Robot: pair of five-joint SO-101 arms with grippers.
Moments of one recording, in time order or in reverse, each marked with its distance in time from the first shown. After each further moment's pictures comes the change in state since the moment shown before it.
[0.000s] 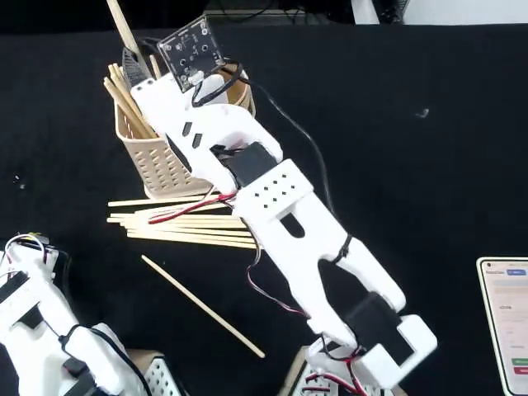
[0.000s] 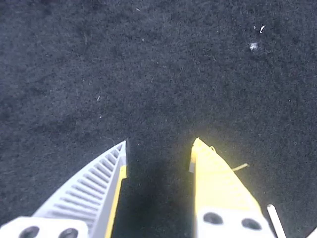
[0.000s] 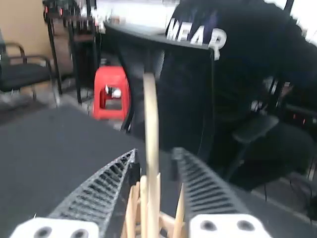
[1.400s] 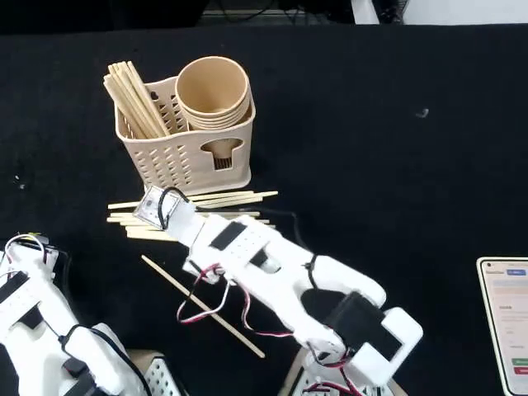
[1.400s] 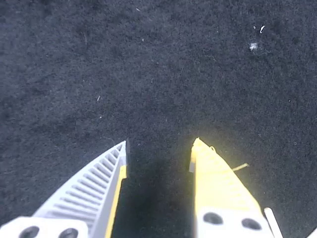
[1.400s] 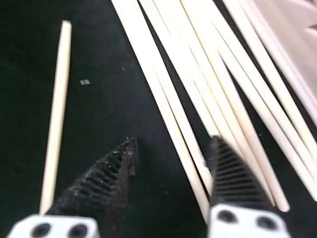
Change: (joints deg) left arm 0.0 0.0 0.0 0.0 0.0; right arm -8.9 4.3 37.9 22.2 15.7
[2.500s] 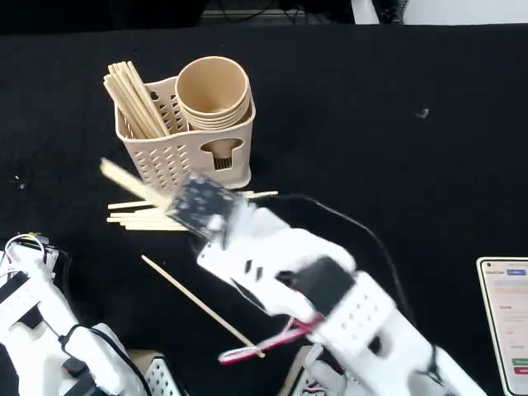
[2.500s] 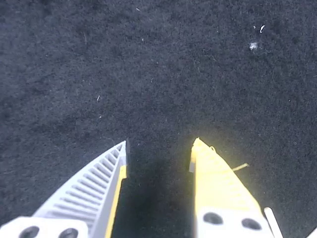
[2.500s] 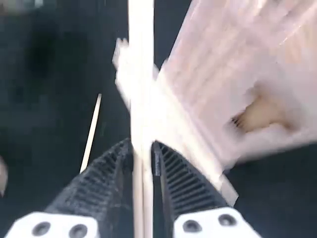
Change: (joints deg) left arm 0.0 0.0 0.0 0.0 0.0; right arm 0.2 -53.6 1.1 16.9 -3.3
